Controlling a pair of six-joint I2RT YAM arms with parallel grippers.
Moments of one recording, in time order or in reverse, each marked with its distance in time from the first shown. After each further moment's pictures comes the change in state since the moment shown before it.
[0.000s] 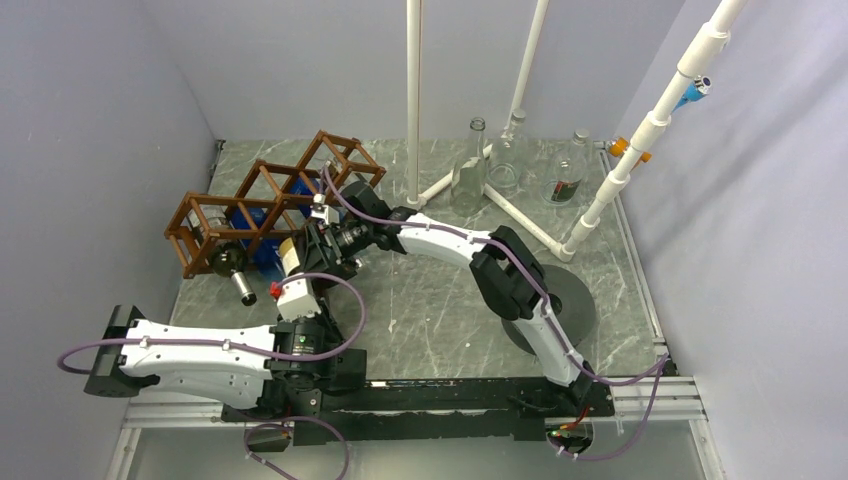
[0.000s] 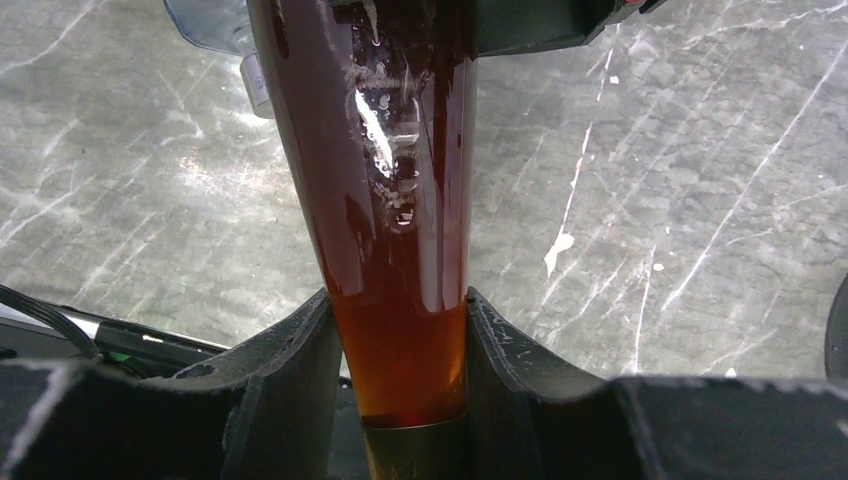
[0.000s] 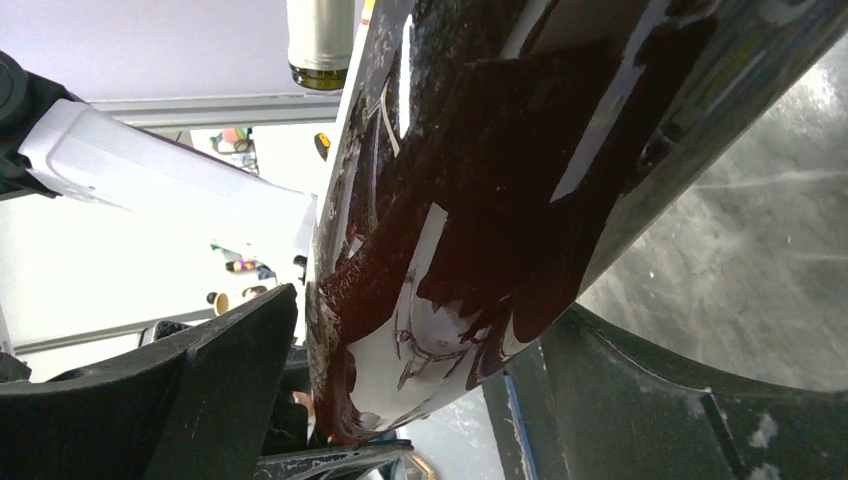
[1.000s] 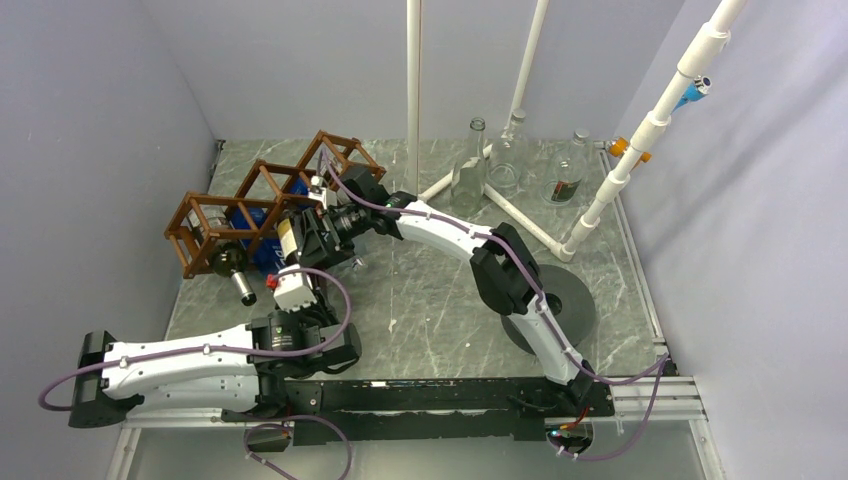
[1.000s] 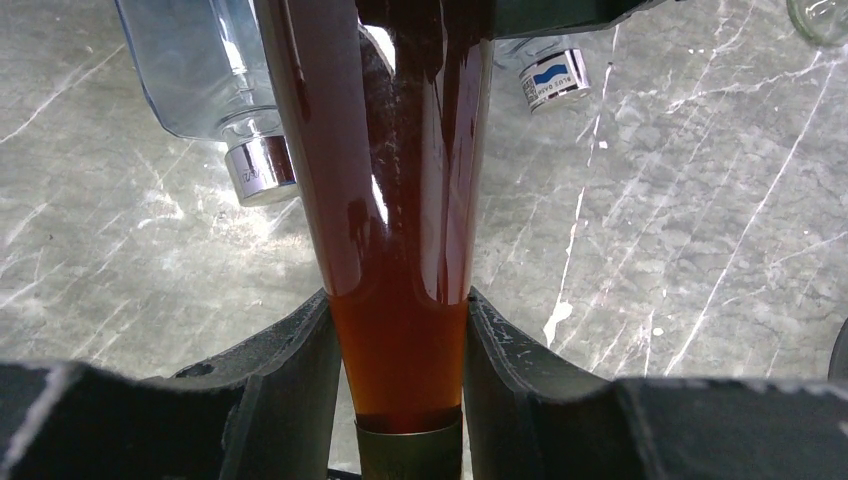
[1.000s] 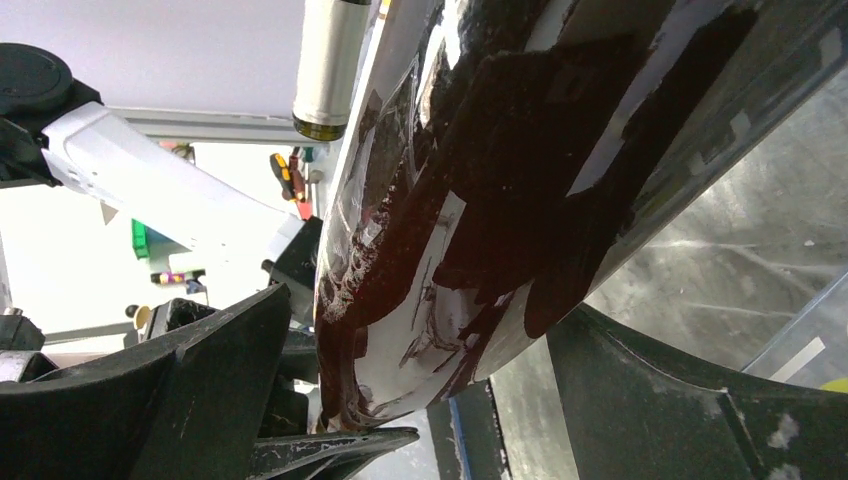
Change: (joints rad) left arm 0.214 -0.167 -0.159 0.348 -0.084 0.387; right arm -0.035 0.048 0.164 -0.131 0.051 -0.173
